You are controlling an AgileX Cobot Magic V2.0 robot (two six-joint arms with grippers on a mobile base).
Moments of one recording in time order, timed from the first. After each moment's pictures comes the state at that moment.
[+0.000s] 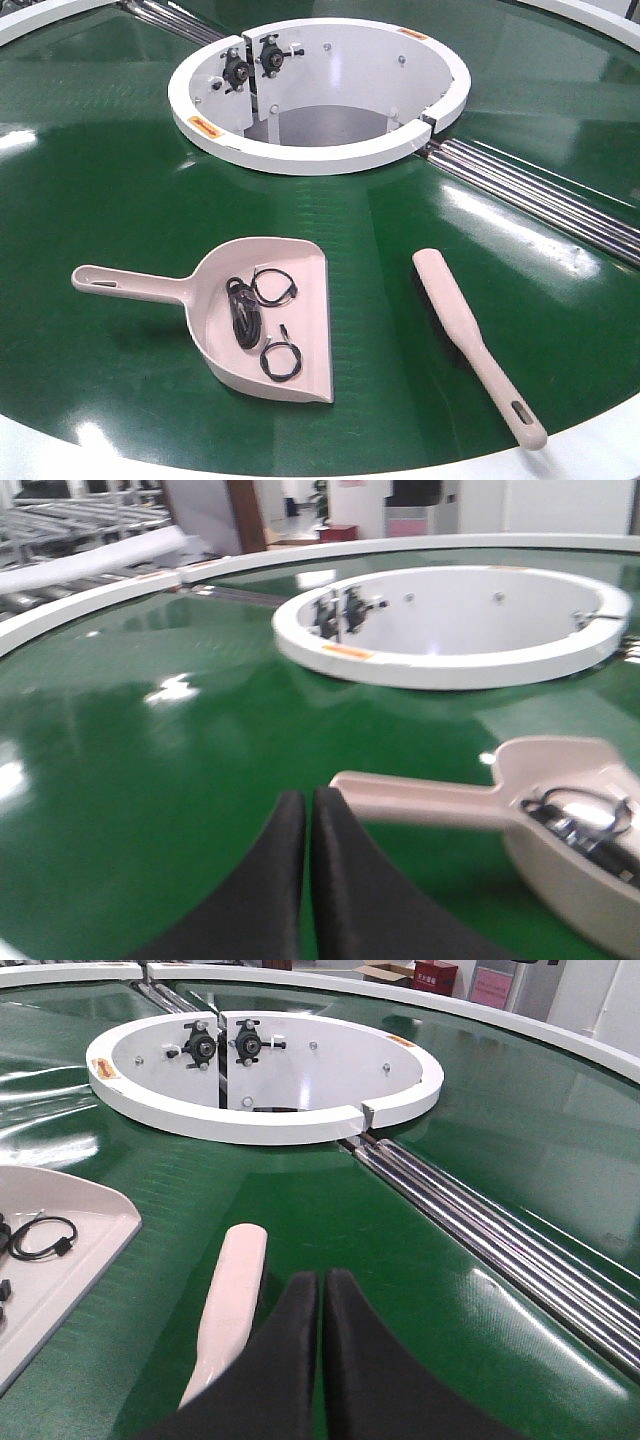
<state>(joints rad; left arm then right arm) -0.06 0.26 -0.09 -0.01 0.03 0.11 0.10 0.26 -0.40 0.13 0.44 -0.24</state>
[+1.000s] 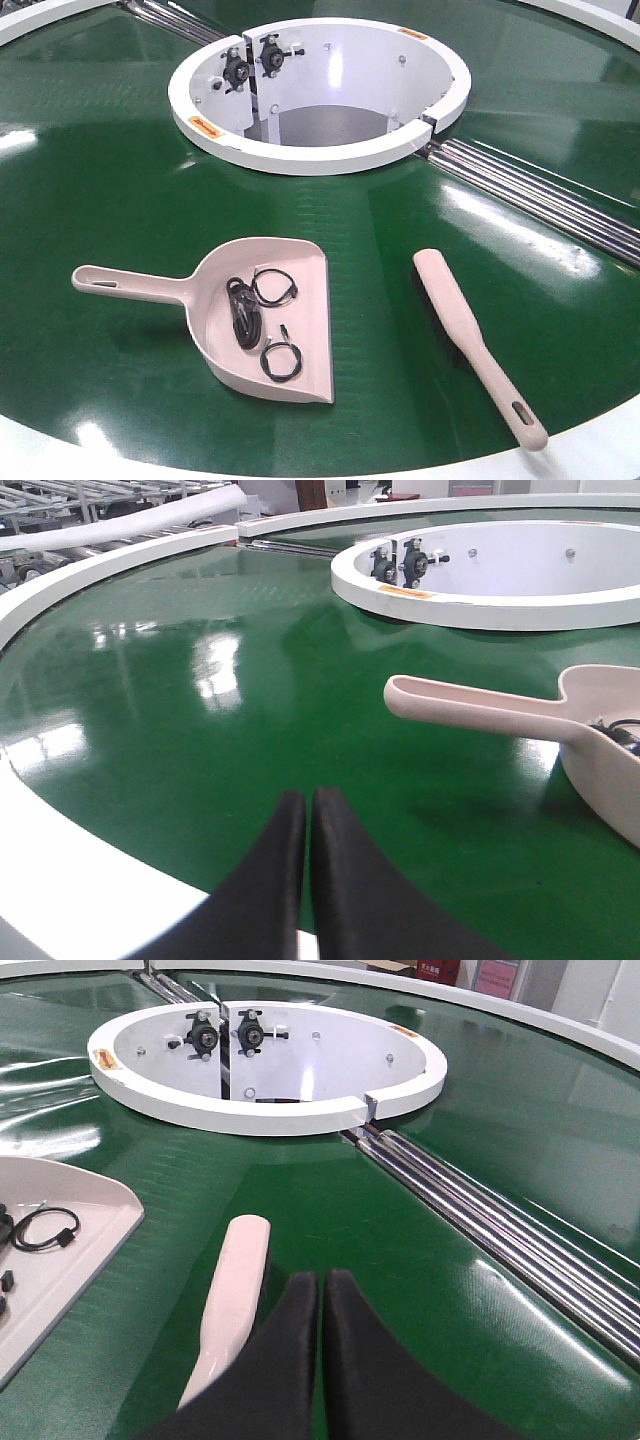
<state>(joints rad) 0.04 -0.01 0.03 -0.02 0.22 0.11 0.10 0.26 -0.40 0.14 0.45 -0.24</state>
